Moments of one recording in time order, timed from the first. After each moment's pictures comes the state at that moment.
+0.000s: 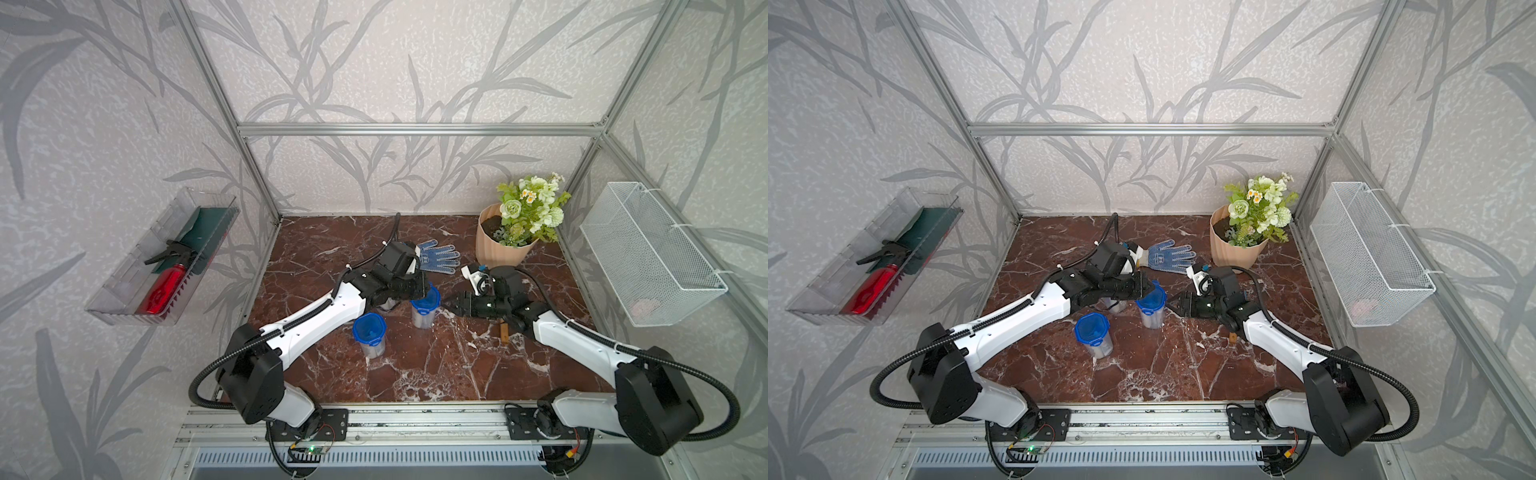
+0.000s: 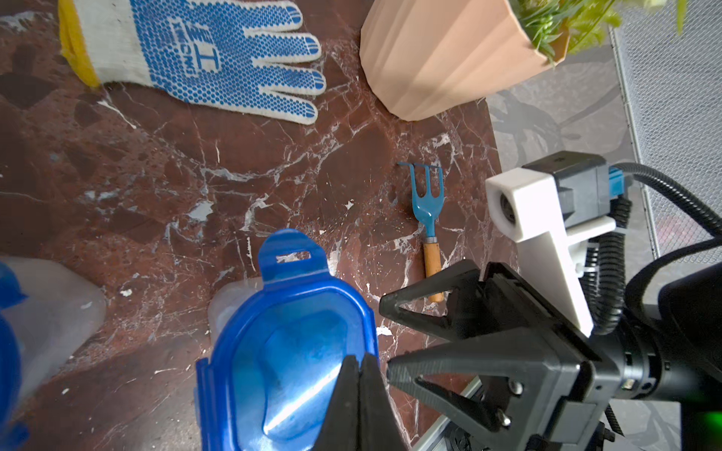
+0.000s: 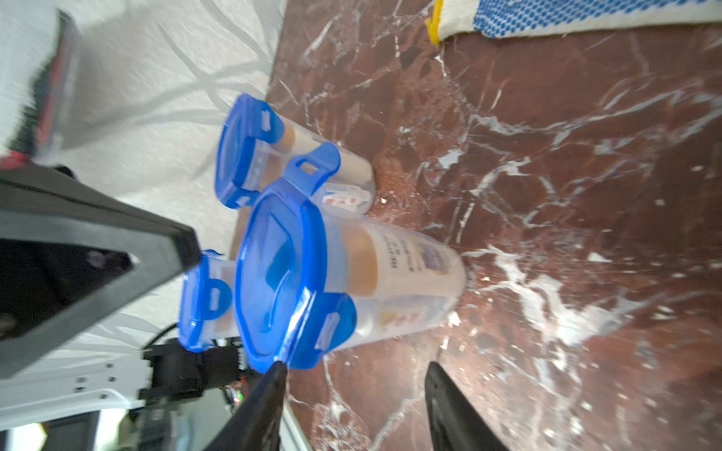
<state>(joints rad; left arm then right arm) -0.71 1.50 1.20 -0.46 0.22 -0.69 0.43 1.31 0.63 0.06 -0.67 0.69</state>
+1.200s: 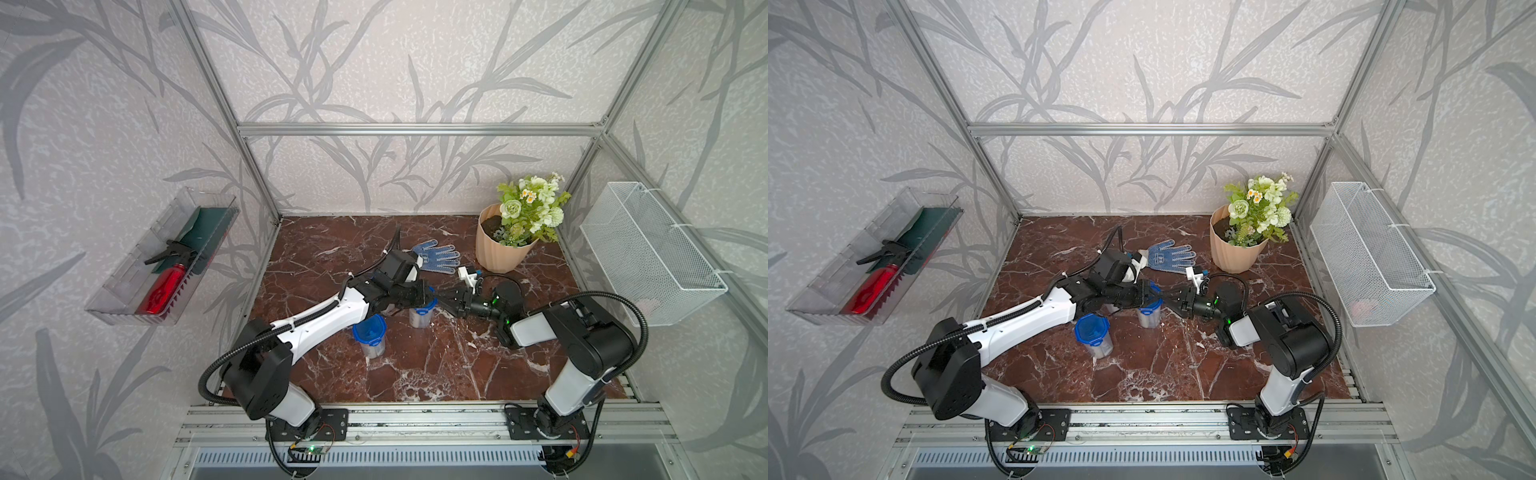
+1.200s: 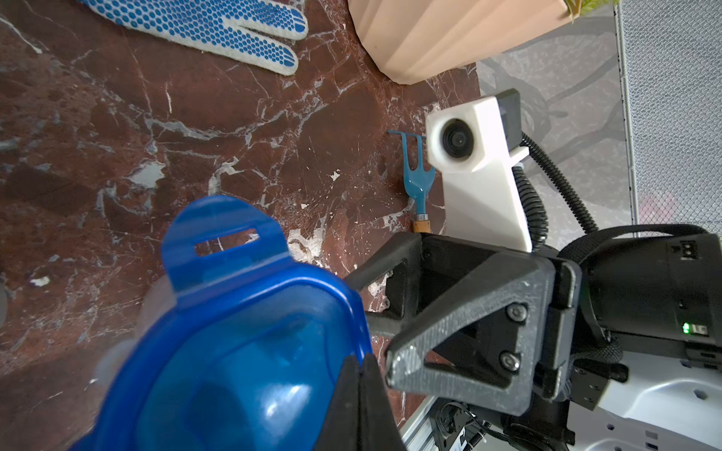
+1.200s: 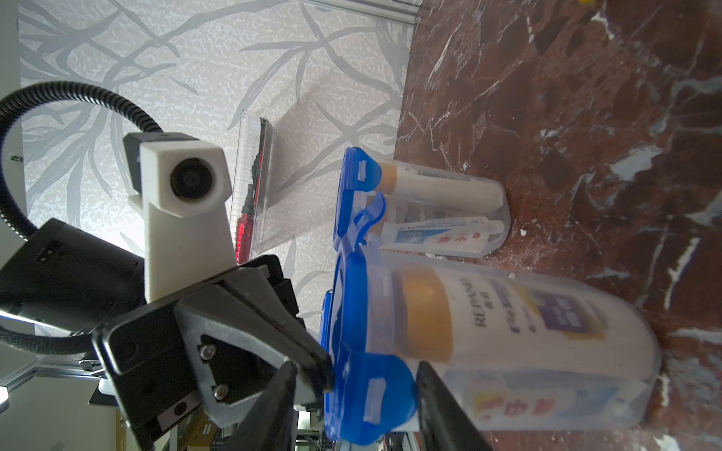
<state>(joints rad) -0.70 1.52 1.08 -0.32 0.32 -0.73 0.41 1.73 0.45 1.24 -0.89 1.36</state>
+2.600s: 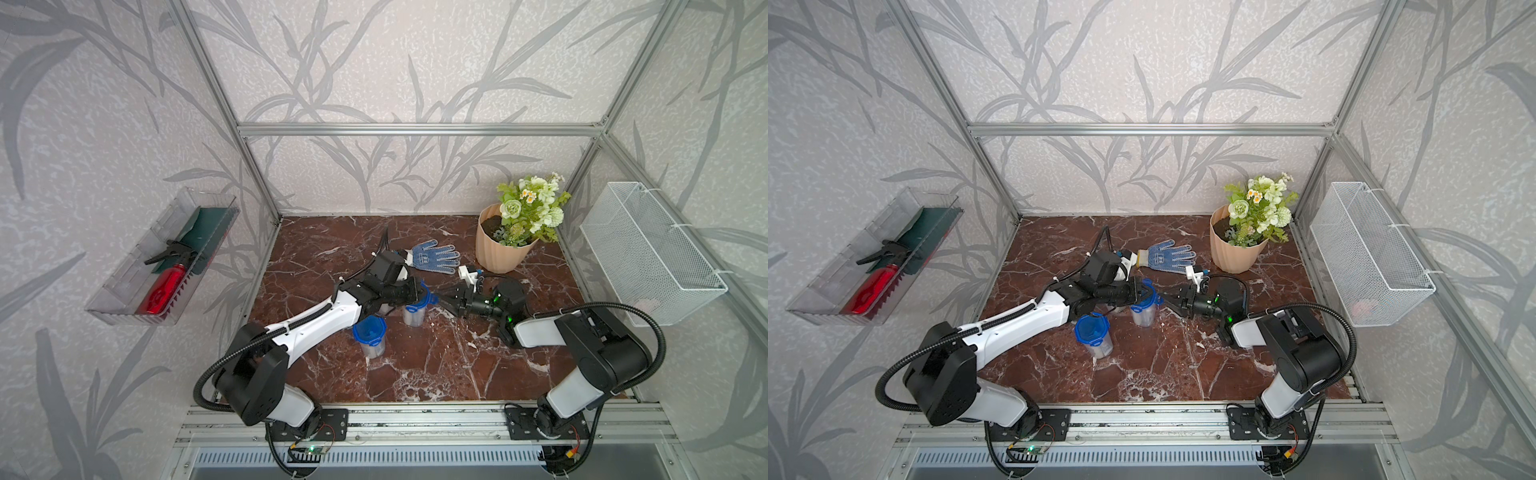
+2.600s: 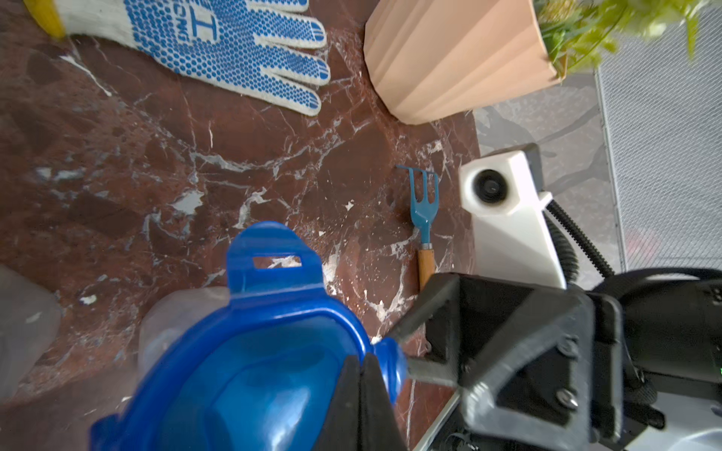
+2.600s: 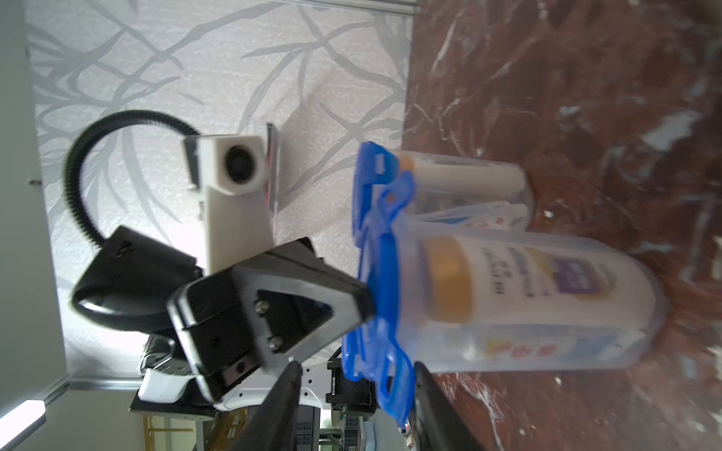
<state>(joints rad) -0.65 1.48 0.99 -0.22 0.31 -0.75 0.42 1.62 0.48 1.16 -0.90 1.43</state>
